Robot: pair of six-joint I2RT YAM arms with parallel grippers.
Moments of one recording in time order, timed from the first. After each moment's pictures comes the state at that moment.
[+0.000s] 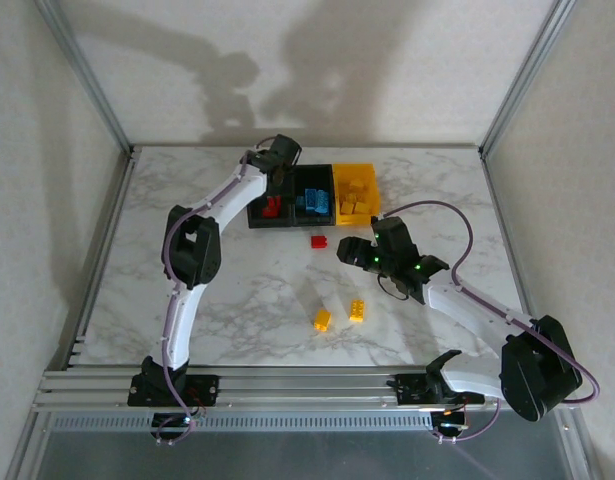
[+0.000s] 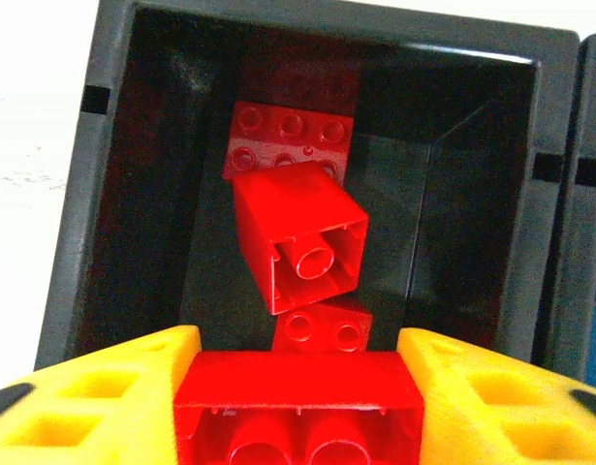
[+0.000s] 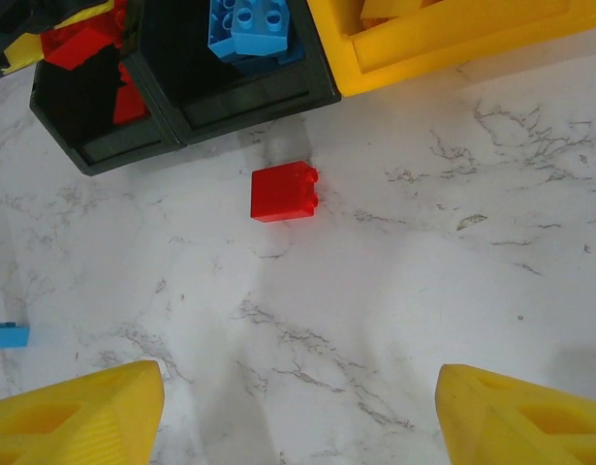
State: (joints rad) left arm -0.43 2.32 2.09 -0.88 -0.33 -0.60; right arm 0.58 1.22 0.72 -0.22 -0.05 0.69
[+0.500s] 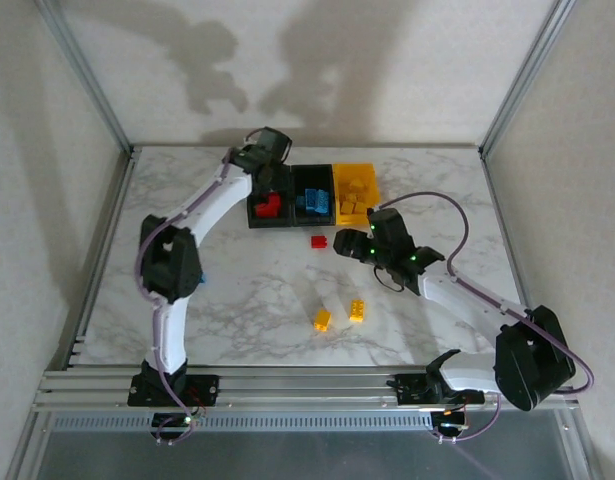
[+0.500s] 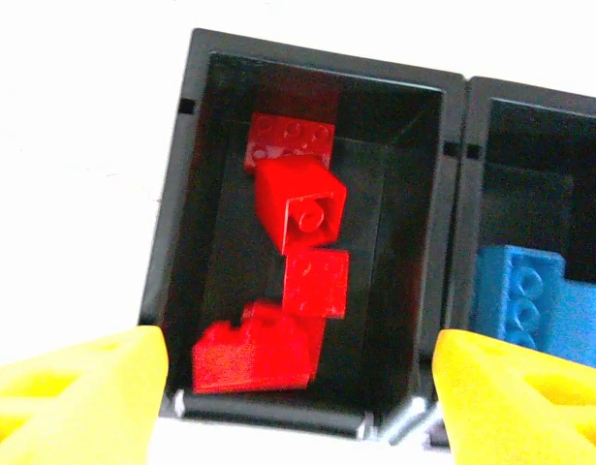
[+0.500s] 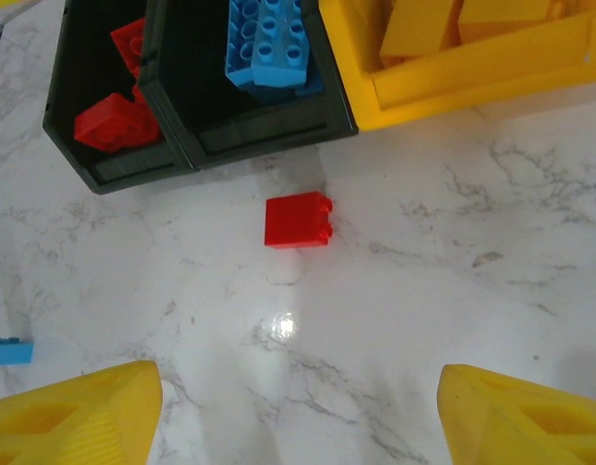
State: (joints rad) left arm -0.44 2.03 1.87 -0.82 -0.29 -0.60; right arm 0.58 1.29 0.81 -0.23 -0.04 0.66
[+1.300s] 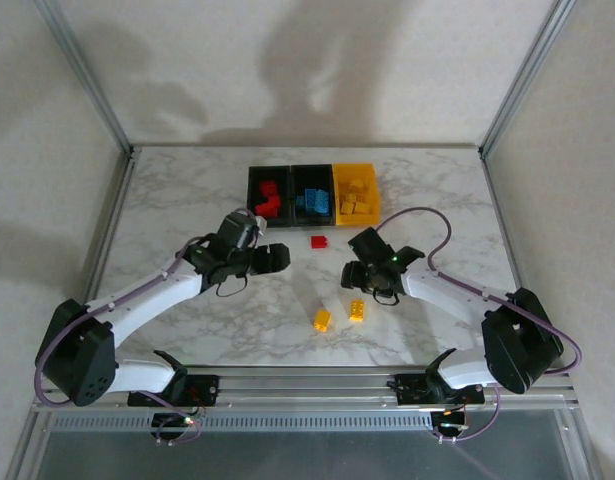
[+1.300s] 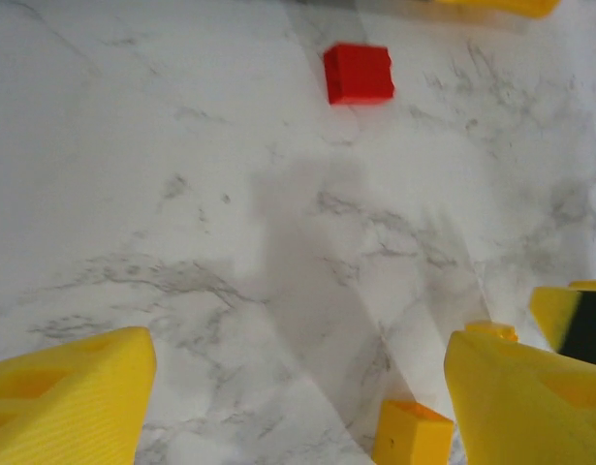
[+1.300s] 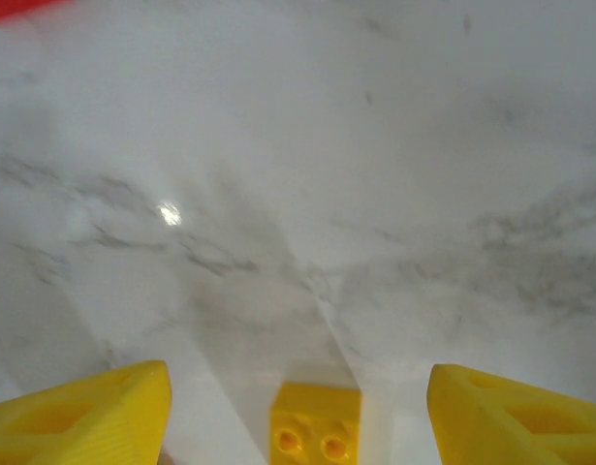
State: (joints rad) left arm -0.58 1.31 0.84 -0.37 0.13 -0.67; right arm 0.70 1.39 0.82 -0.64 0.08 0.80
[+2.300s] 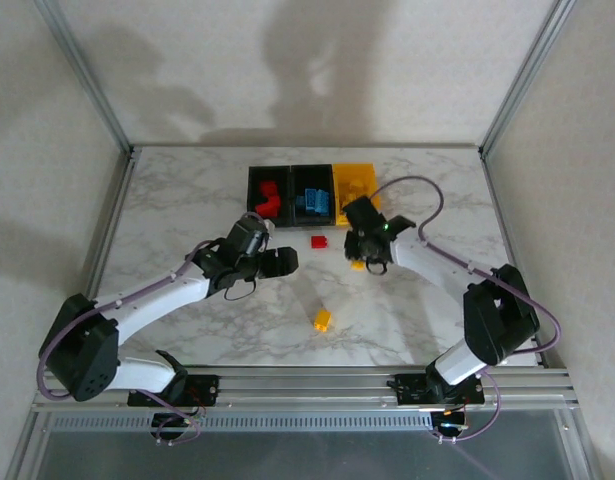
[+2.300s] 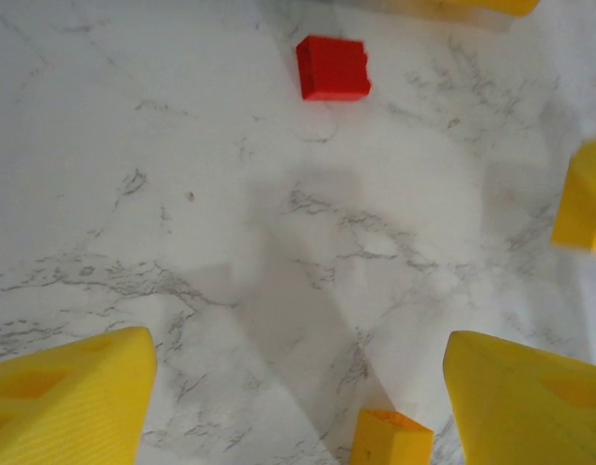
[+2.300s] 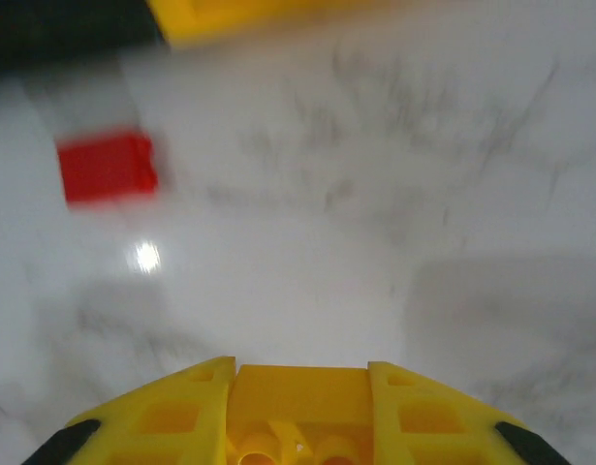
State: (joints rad) left arm -0.63 1.32 0.83 -0.32 0.09 -0.74; right arm 0.59 1.58 1.16 -0.68 0.16 0.66
